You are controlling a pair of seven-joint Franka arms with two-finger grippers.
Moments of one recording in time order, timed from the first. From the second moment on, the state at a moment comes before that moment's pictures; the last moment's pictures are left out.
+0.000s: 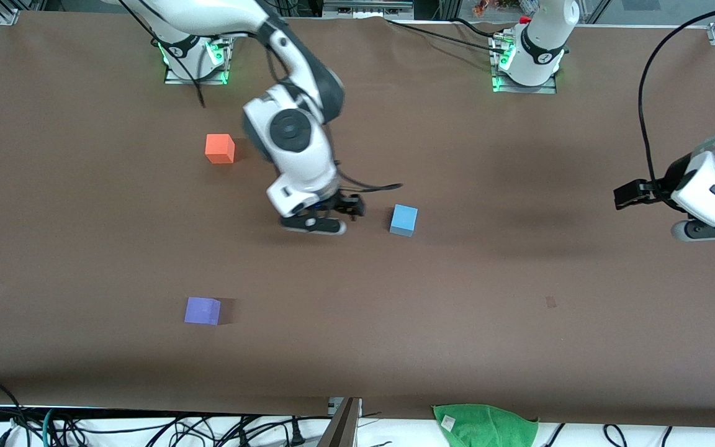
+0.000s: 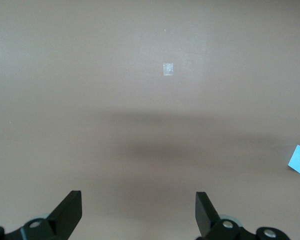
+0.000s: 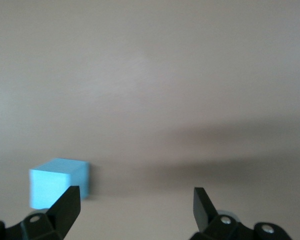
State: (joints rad) left arm 0.27 0.27 -0.36 -1.42 0.14 1.55 -0.17; right arm 0.71 0.65 0.03 -1.46 0.05 2.26 0.90
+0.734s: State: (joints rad) left arm 0.31 0.26 -0.37 -1.40 0.13 1.55 -0.13; right arm 0.87 0.93 0.00 -1.17 0.04 2.32 1.16
